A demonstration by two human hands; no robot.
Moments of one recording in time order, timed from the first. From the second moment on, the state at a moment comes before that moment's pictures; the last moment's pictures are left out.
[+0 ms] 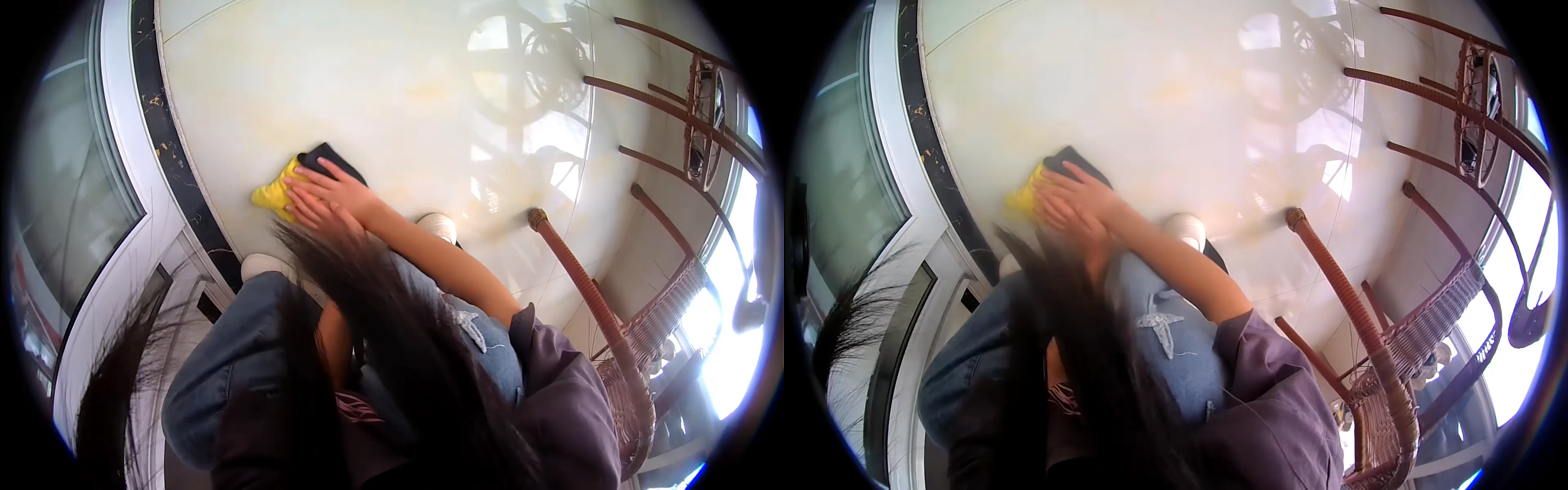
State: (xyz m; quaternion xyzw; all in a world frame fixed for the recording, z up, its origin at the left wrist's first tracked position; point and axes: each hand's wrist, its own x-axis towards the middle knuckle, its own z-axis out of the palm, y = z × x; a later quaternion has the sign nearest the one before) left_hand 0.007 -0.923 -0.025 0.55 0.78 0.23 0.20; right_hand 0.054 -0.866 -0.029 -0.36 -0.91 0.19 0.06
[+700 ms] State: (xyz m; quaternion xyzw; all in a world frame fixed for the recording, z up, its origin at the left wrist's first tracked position) left_hand -0.038 -0.909 -0.016 0.63 0.71 0.20 0.26; right_hand 0.053 -0.863 -0.006 -0.46 -0.86 0.21 -0.08
